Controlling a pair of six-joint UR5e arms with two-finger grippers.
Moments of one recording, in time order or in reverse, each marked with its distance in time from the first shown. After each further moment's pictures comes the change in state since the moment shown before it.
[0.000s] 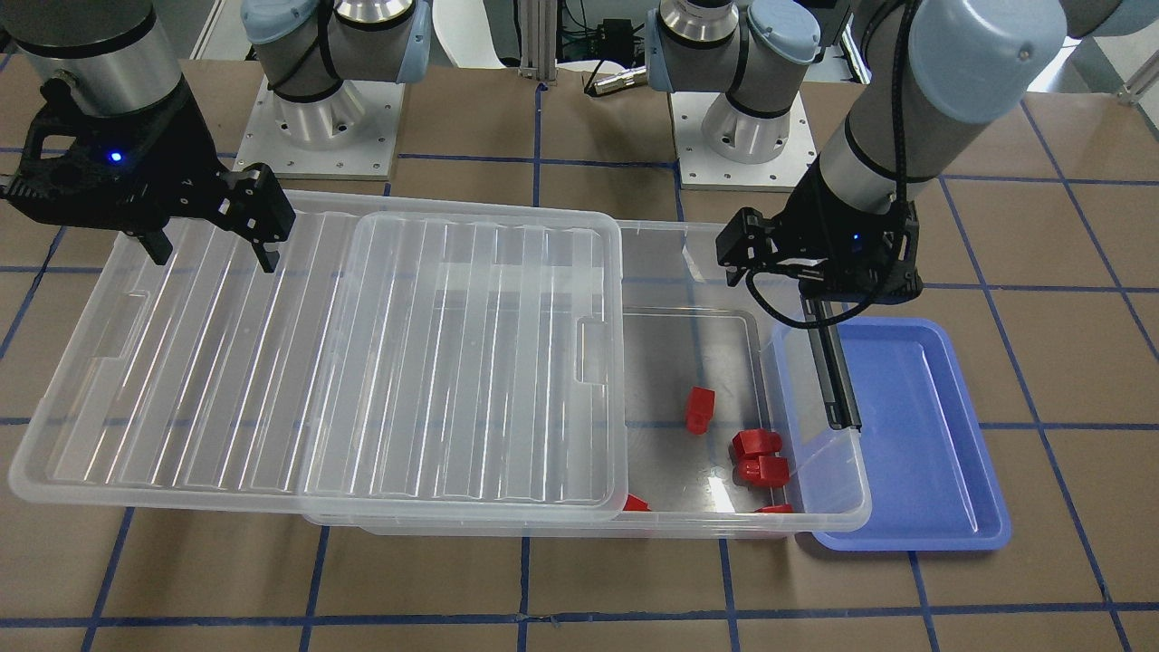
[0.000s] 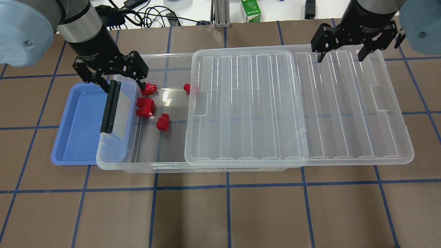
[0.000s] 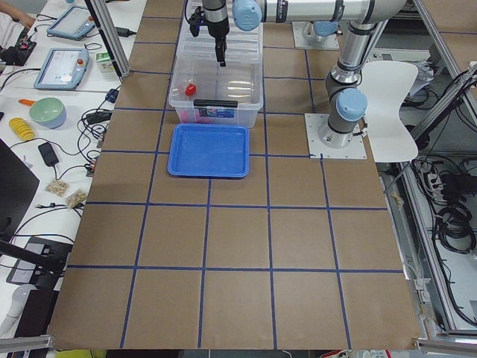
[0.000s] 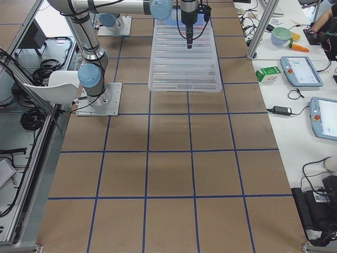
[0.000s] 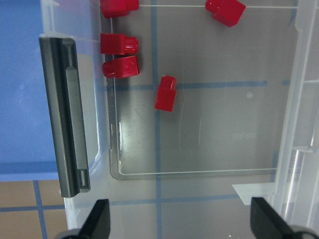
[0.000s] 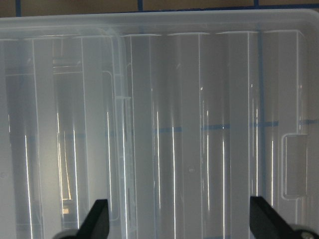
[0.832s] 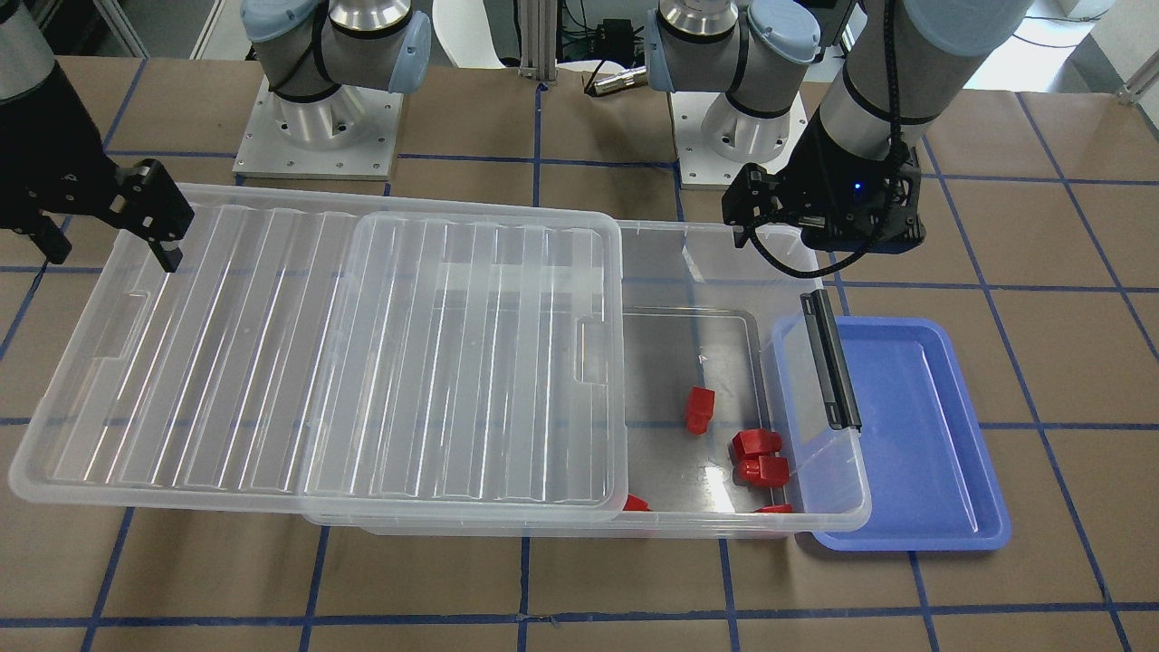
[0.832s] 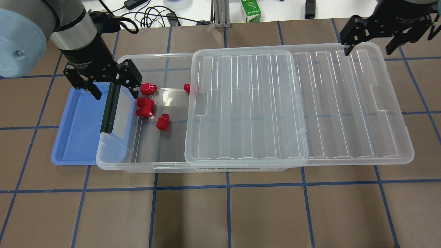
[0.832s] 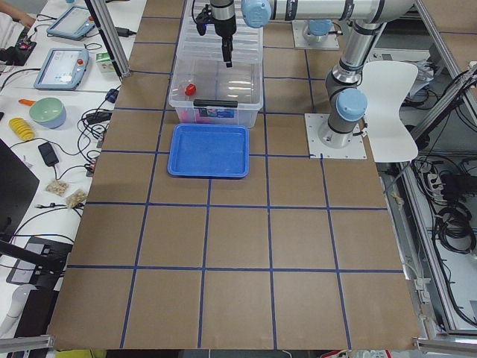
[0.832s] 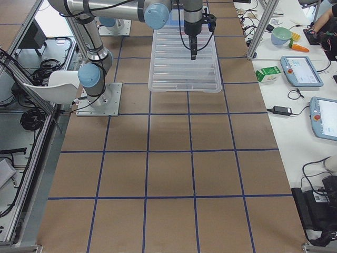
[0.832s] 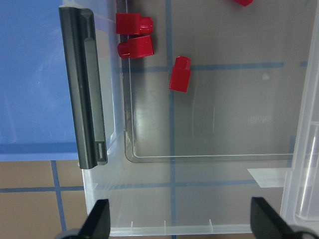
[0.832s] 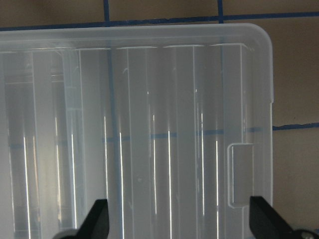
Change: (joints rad) left arm 0.000 0.041 -0.032 -0.001 0.060 0.005; right arm -0.210 -0.005 -0.017 0.014 -0.006 -0.302
